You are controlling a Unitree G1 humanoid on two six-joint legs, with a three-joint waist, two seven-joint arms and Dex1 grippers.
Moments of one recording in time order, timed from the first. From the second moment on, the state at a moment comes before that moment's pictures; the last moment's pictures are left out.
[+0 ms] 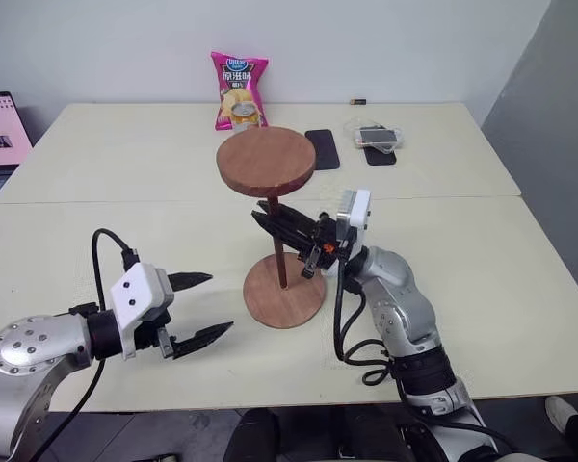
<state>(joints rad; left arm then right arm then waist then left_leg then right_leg) 0.21 0.88 0.32 -0.55 -0.50 0.41 -0.99 -0.48 0.07 0.18 -0.02 0.32 0.02 0.84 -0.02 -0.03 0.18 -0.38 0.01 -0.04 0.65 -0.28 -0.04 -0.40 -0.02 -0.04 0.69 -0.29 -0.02</state>
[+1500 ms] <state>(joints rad) 0.23 0.88 0.30 -0.48 -0.44 0.34 -1.02 -0.45 0.01 0.29 0.05 0.29 -0.03 0.81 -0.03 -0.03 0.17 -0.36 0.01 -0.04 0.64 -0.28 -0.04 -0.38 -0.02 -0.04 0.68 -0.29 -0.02</state>
